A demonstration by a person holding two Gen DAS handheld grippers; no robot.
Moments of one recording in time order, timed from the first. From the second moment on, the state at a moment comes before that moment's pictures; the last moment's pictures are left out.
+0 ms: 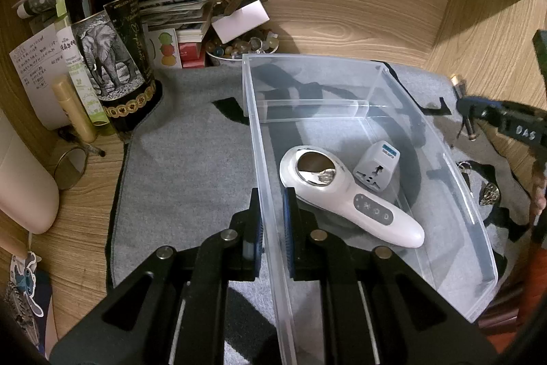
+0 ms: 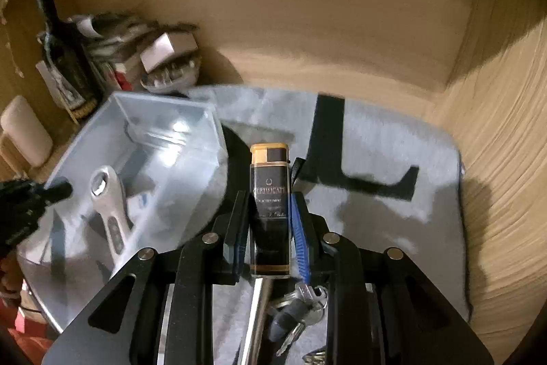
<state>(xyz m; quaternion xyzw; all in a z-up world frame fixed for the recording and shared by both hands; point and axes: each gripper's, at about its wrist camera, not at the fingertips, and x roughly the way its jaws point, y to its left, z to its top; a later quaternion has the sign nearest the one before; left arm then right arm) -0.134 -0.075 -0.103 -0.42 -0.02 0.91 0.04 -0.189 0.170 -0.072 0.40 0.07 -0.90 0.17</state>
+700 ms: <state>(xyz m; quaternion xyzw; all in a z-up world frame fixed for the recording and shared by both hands) -0.134 -0.073 -0.101 -0.41 -0.02 0.91 0.05 -0.164 0.123 -0.076 0.40 0.11 -0.88 0.22</state>
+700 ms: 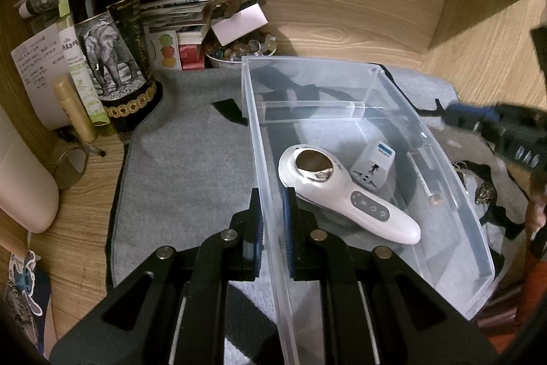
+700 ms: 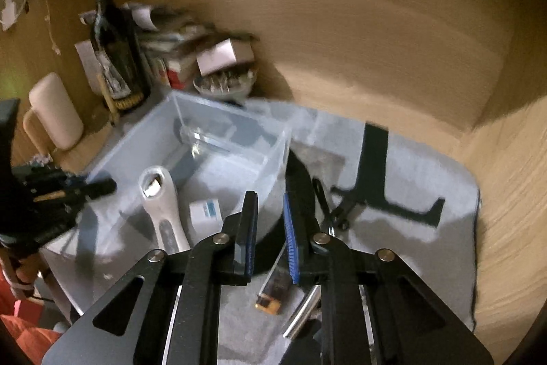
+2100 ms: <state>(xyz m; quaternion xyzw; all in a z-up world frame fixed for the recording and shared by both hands) -0.130 -0.071 -0.101 -0.41 -0.02 0.91 0.05 -0.141 0.069 -0.052 0.35 0.14 -0.88 0.28</state>
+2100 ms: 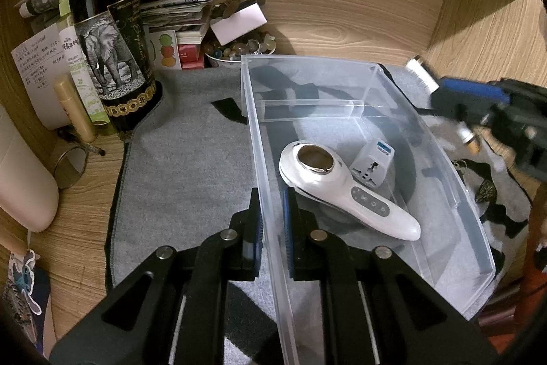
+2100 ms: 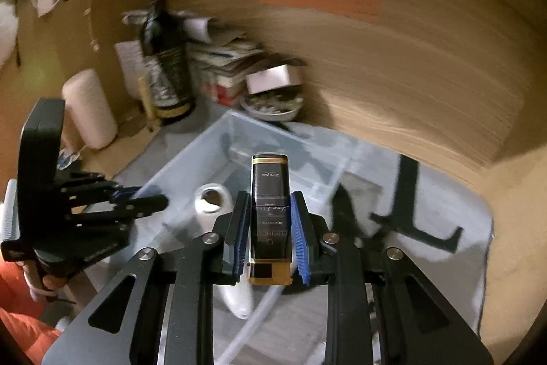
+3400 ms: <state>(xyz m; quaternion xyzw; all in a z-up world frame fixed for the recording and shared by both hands) -0.130 -0.071 -0.101 -0.41 -0.02 0.91 0.05 -0.140 0.137 -0.046 0.34 0.13 -0.92 0.16</state>
